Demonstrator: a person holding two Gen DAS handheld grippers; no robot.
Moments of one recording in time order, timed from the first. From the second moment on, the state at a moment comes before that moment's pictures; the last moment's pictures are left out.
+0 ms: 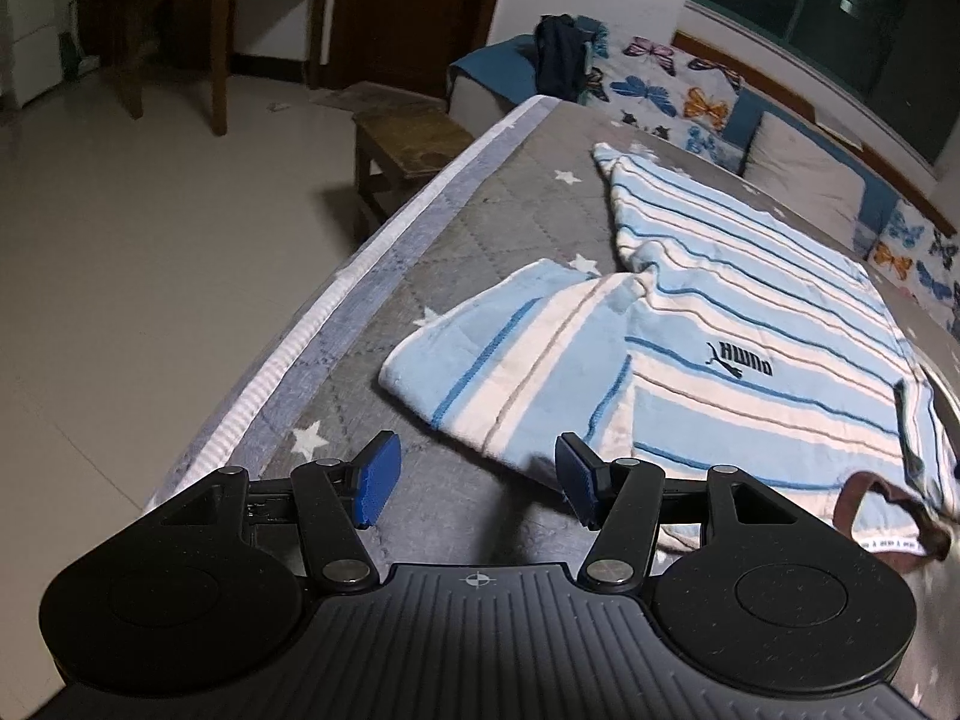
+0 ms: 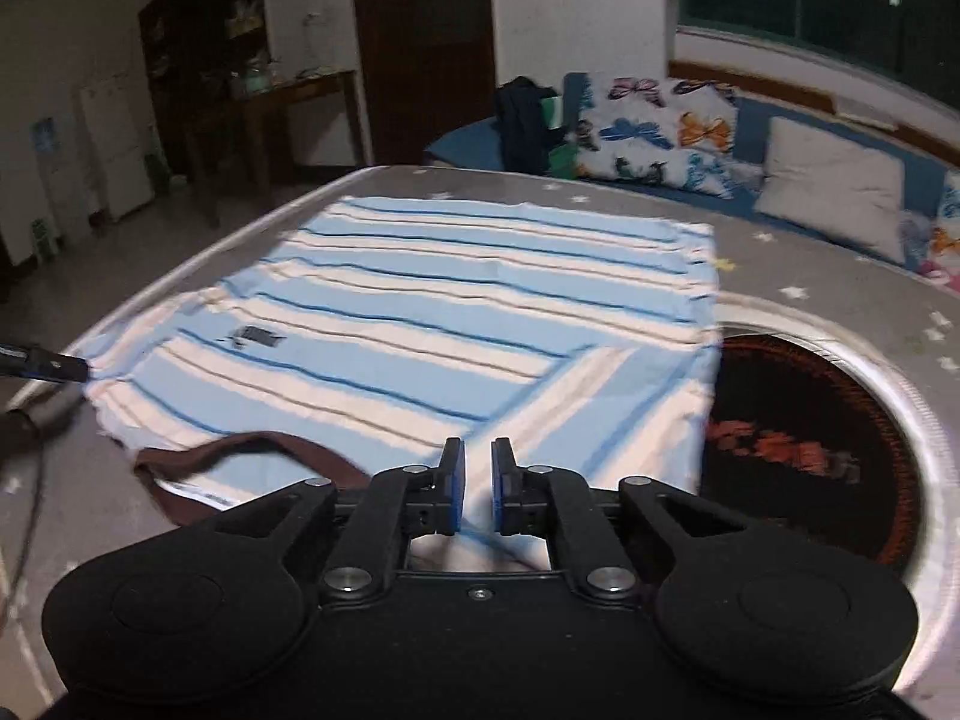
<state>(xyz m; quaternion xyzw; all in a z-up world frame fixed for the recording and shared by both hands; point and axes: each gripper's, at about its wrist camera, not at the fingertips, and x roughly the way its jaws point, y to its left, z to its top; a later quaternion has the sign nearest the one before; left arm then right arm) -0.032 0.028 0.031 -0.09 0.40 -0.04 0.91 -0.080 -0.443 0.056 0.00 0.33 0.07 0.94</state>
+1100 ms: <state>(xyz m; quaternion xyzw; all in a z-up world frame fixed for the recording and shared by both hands) -0.045 -0.115 0.039 0.10 0.37 -0.33 0.86 -0.078 -0.461 0.030 0.00 0.37 0.04 0.93</state>
